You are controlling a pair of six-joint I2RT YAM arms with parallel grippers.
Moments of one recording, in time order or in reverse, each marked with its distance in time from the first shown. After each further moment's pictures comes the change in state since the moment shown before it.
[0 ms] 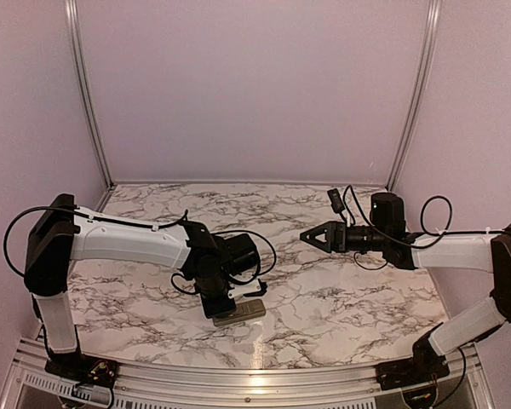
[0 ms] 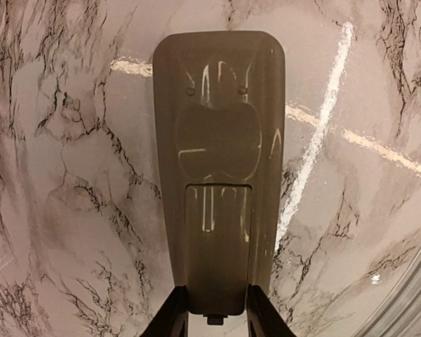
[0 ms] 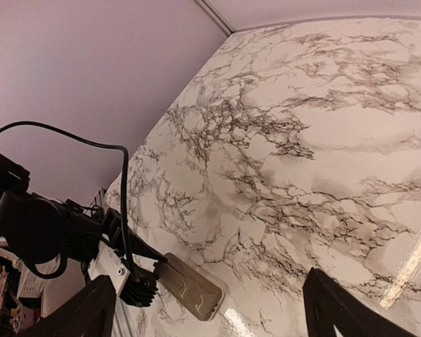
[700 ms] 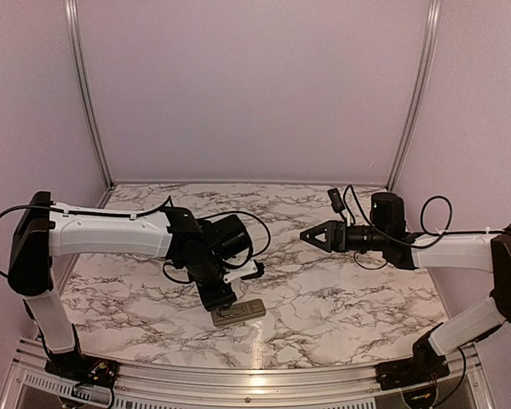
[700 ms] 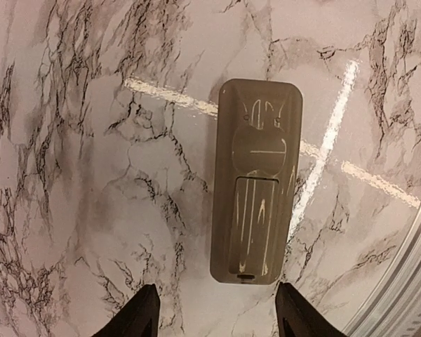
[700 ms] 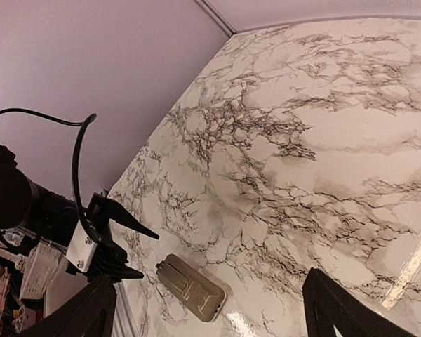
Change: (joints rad) left arm 0.031 -0.088 0.000 0.009 -0.007 -0.032; right arm 0.000 0.000 0.000 0.007 -0.003 0.011
